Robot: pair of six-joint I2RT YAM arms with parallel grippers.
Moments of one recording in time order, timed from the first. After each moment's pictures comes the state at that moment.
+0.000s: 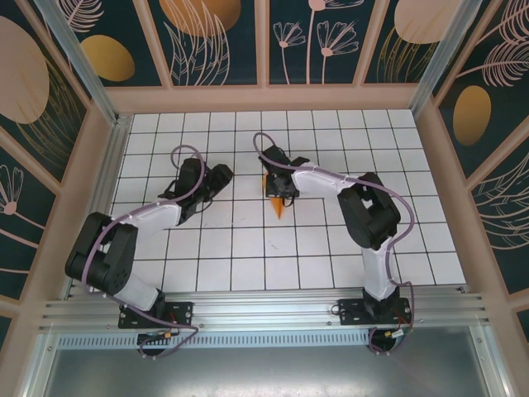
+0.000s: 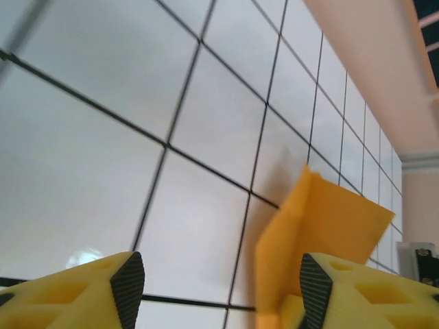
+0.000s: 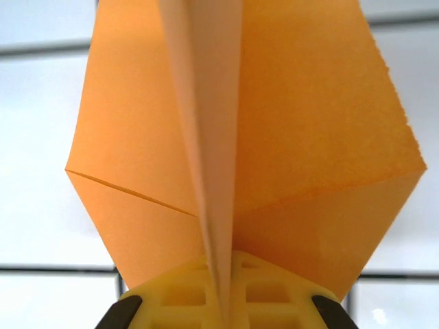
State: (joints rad) left arm -0.39 1.53 0.76 0.18 0.07 -1.03; right arm 0.68 2.01 1.45 -0.61 0.16 0.63
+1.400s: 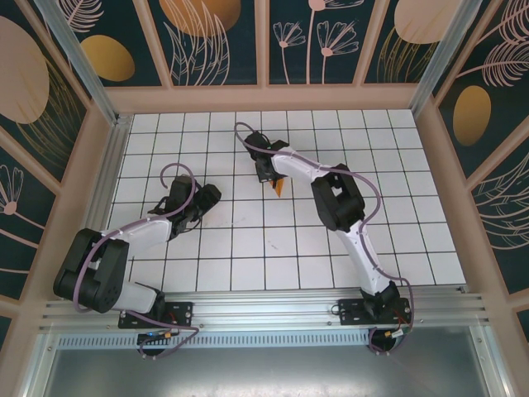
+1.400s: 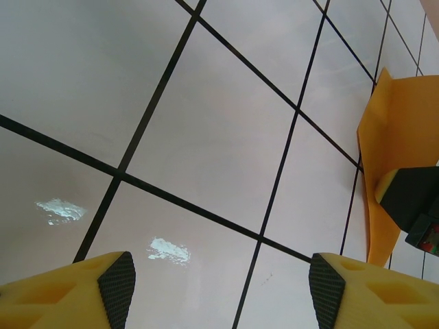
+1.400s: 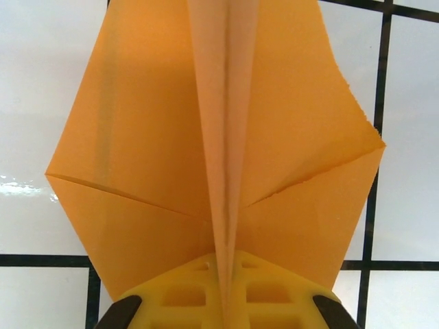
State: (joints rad) left arm -0.35 1.42 0.57 0.10 0.04 -0.99; right arm 0.68 2.41 1.97 -0.81 0.37 0.43
